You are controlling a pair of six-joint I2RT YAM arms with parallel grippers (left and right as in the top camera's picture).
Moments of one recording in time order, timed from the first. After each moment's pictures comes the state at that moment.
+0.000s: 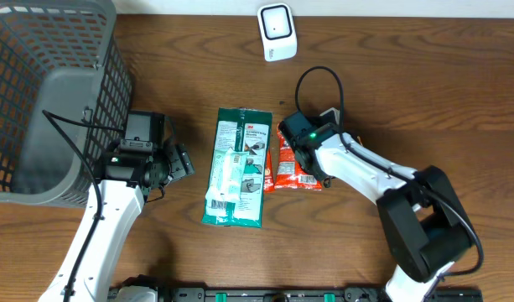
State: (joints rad) left arm -0.11 1.27 0.90 -0.84 -0.04 -0.49; right arm 0.57 1.88 1.14 -0.83 0.85 0.27
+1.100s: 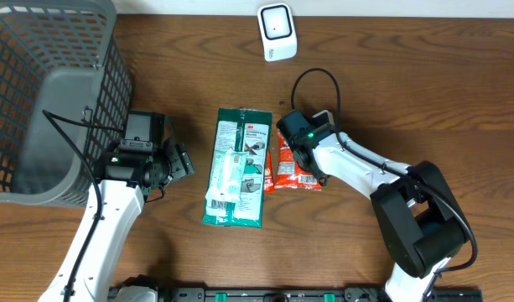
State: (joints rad) left arm -0.11 1.27 0.90 -0.84 -0.04 -0.49; right arm 0.57 1.91 1.14 -0.75 0.69 0.26
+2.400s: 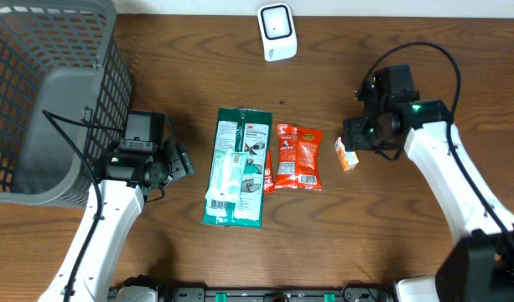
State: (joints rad) left arm -0.11 1.27 0.90 -0.84 -0.04 -0.49; right arm 0.16 1.61 1.24 -0.91 -0.10 0.11
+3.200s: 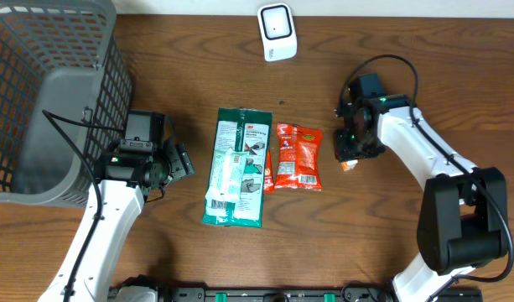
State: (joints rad) left arm -0.11 1.27 0.90 -0.84 -0.04 -0.49; right arm 0.21 1.84 1.24 -0.88 -0.07 0.05
